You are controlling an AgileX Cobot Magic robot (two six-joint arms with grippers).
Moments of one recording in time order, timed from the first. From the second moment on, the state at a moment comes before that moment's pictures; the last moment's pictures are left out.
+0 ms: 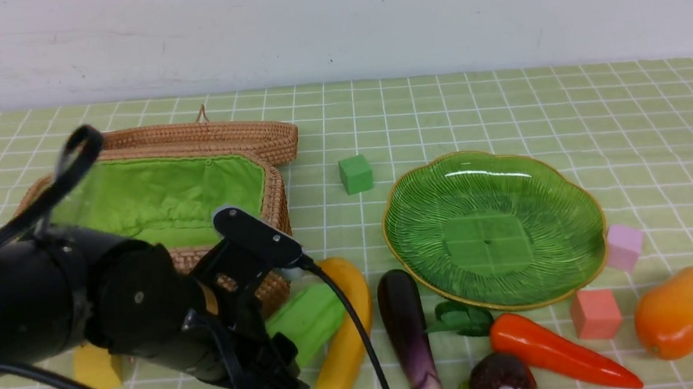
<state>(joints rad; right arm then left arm) 0.03 0.32 -0.57 0.78 0.95 -0.67 -0.53 1.51 -0.85 -0.19 0.46 0.34</state>
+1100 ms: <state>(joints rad) 0.03 0.32 -0.57 0.83 0.94 -0.68 -0.44 1.18 -1.08 0.14 0.79 0.44</state>
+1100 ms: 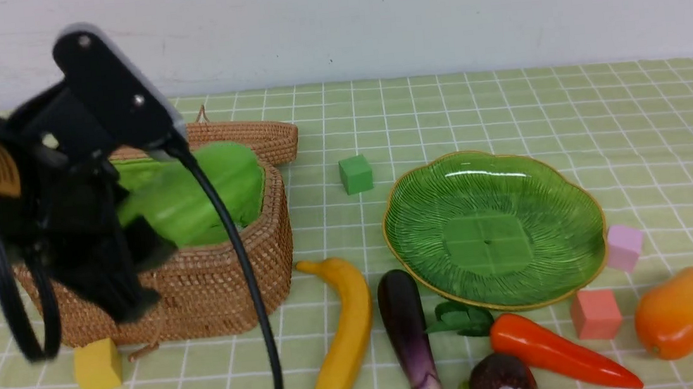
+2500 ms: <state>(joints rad) 0.07 0.32 -0.57 1.14 0.75 -1.04 -0.16 1.62 -1.26 0.16 0.64 0.89</state>
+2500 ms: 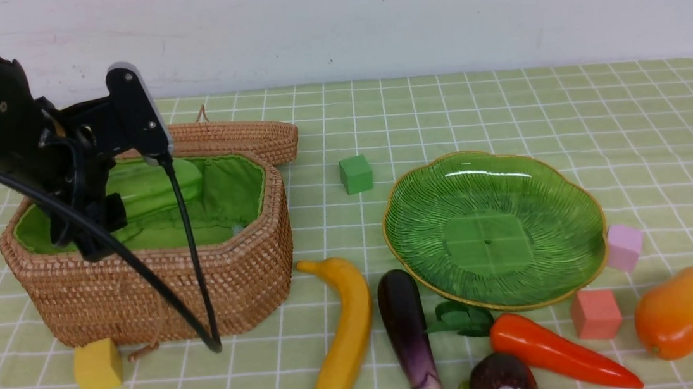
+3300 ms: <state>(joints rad) 0.07 0.32 -0.57 1.14 0.75 -1.04 -0.16 1.50 -1.26 -0.05 0.65 0.87</state>
